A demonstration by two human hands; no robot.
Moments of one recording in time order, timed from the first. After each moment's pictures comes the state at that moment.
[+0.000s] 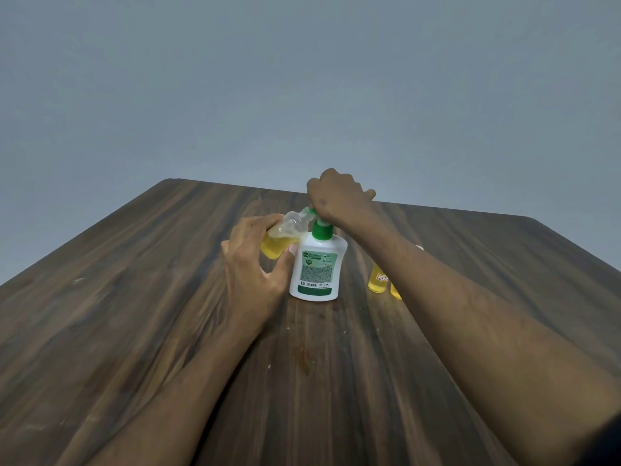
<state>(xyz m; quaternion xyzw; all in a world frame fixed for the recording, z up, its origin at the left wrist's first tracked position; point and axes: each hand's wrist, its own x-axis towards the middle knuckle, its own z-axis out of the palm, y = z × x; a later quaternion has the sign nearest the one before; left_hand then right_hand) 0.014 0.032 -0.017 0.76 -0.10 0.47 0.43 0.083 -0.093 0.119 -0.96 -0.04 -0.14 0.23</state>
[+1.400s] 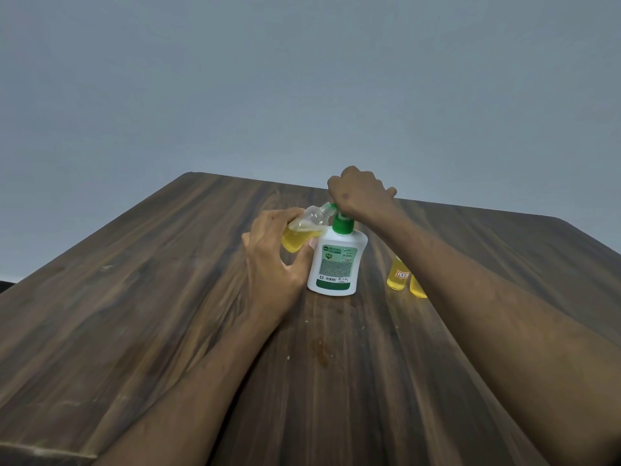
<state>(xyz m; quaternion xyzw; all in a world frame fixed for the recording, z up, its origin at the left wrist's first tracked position) 0.016 0.033 -0.016 0.76 -0.09 0.47 0.43 0.089 -0.093 0.119 -0.96 -0.03 -0.13 0.23</state>
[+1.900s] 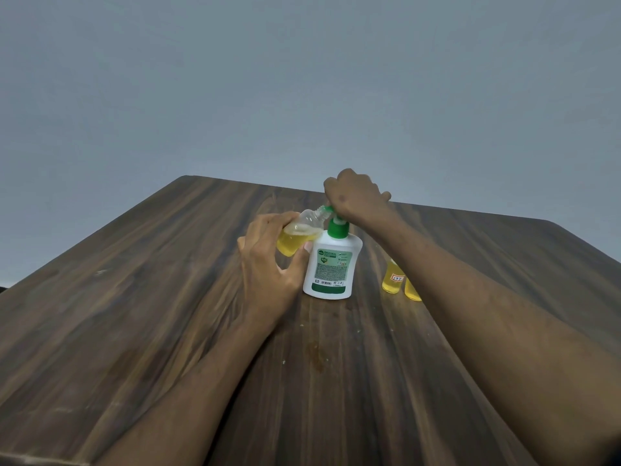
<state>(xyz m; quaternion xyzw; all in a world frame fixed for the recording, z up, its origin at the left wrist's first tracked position) 0.015 0.034 -0.017 0.76 -0.09 0.47 0.44 0.088 -0.092 0.119 -0.96 -0.03 -0.13 0.24</state>
